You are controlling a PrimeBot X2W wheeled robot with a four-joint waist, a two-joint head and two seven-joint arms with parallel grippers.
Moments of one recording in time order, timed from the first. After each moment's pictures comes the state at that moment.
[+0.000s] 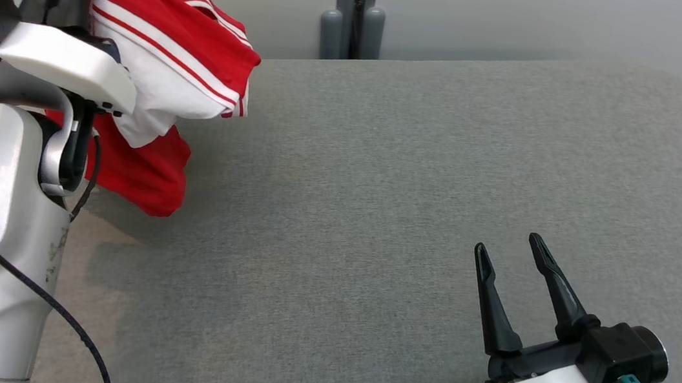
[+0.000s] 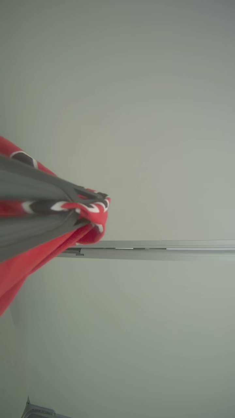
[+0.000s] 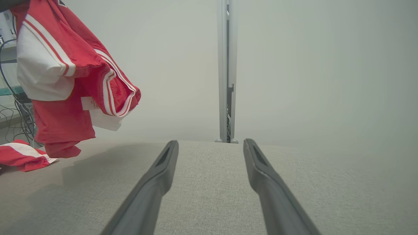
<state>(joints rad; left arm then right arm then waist) -0.73 0.20 -0.08 0.35 -0.26 0.01 -0.09 -0.13 -0.05 0.26 0.09 0.15 0.13 -0.26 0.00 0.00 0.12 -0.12</state>
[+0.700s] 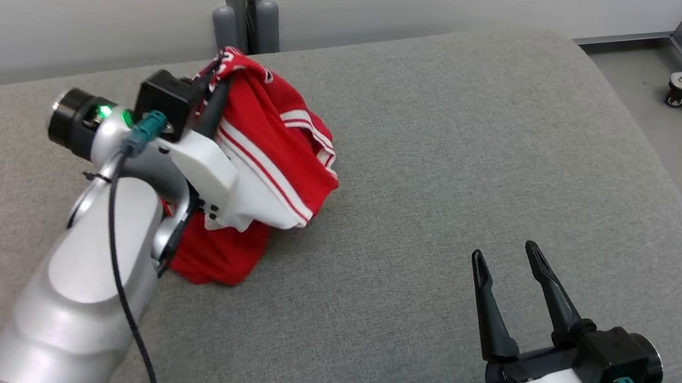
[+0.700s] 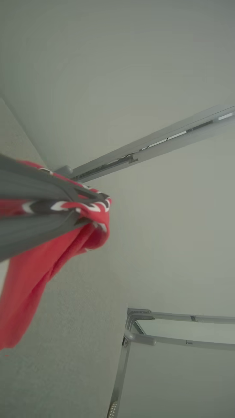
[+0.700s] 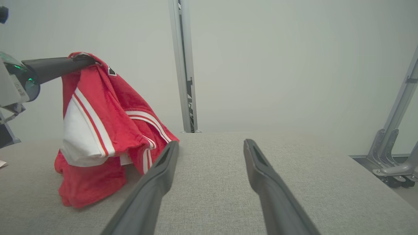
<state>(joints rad) -0.70 0.13 -0.32 0.57 -0.13 -0.03 -0.12 -0.12 -0.05 0.26 0.11 0.16 0.13 -0.26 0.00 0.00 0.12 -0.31</state>
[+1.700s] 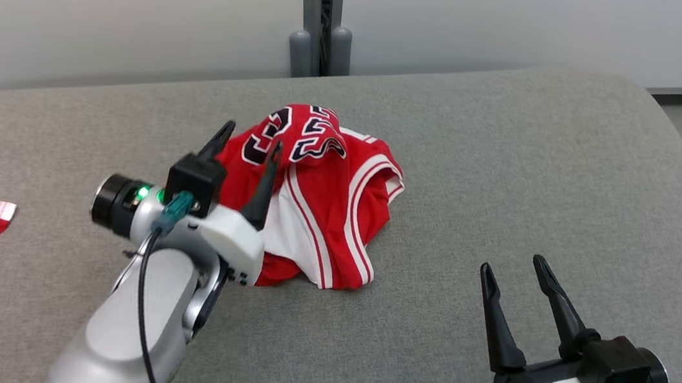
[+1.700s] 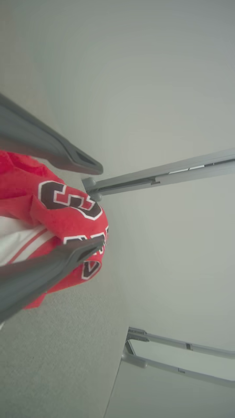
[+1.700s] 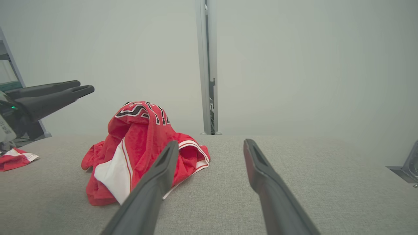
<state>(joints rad) -0.63 0.06 -0.45 0.70 -0.27 0.06 -0.26 -0.11 -0.05 0.24 0.14 0.15 0.13 -0.26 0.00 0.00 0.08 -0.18</state>
